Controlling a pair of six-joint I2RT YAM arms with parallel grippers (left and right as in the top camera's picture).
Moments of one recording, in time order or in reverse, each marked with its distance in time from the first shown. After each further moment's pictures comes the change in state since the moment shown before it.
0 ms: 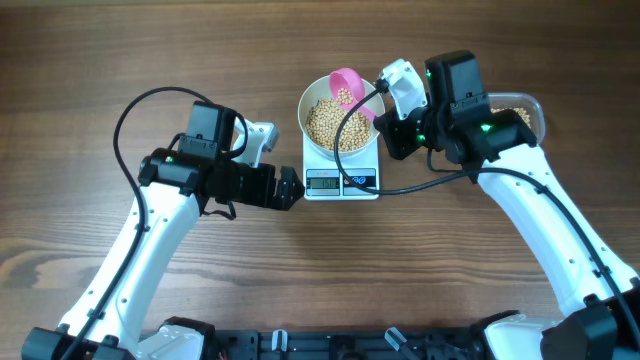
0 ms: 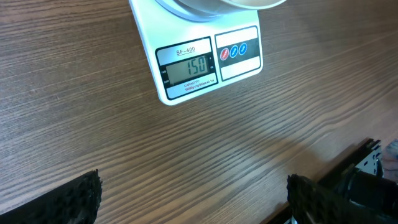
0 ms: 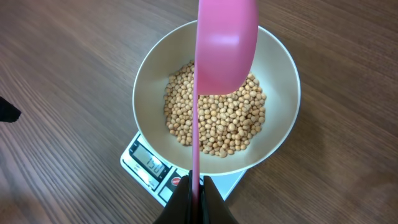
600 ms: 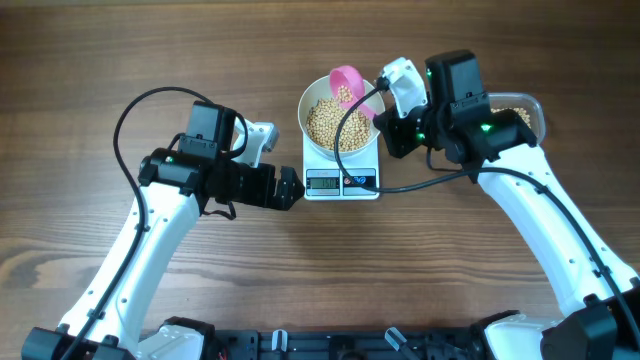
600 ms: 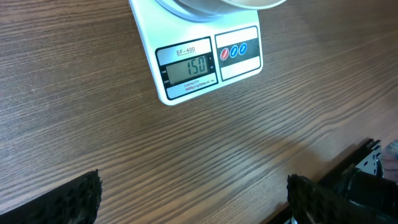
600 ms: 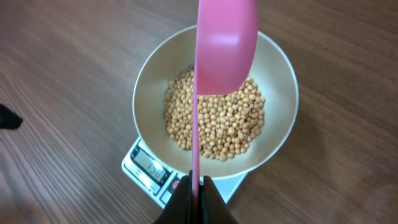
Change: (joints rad) left arm 0.000 0.000 0.000 0.000 0.000 0.000; right arm -0.004 0.000 0.000 0.022 0.000 0.035
